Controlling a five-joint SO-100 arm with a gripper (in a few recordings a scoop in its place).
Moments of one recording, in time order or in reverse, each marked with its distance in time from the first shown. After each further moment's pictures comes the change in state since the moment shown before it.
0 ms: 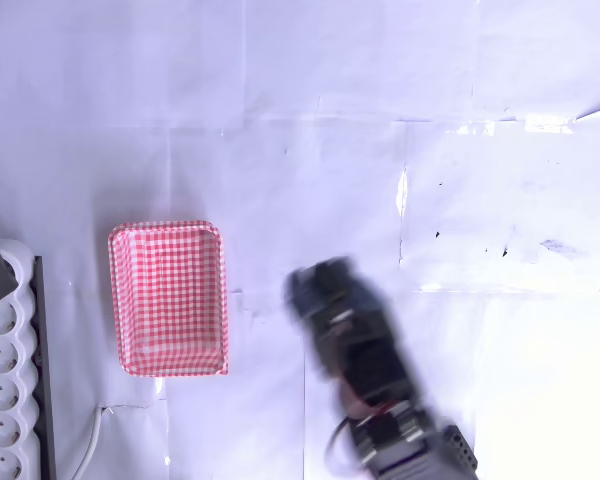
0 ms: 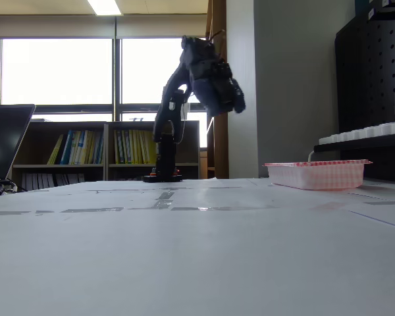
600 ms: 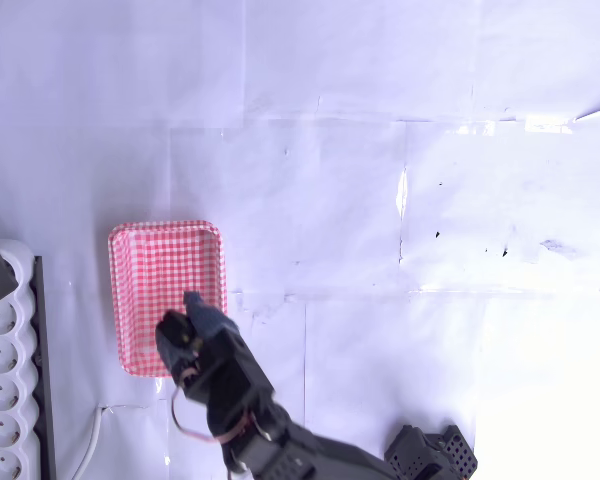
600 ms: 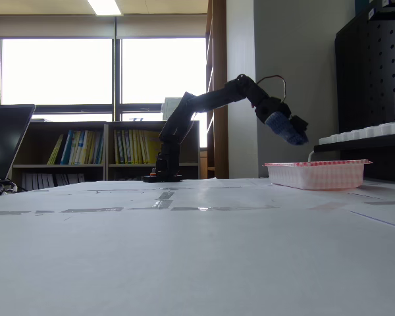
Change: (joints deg) arm -12.3 18.5 -10.4 -34.4 15.6
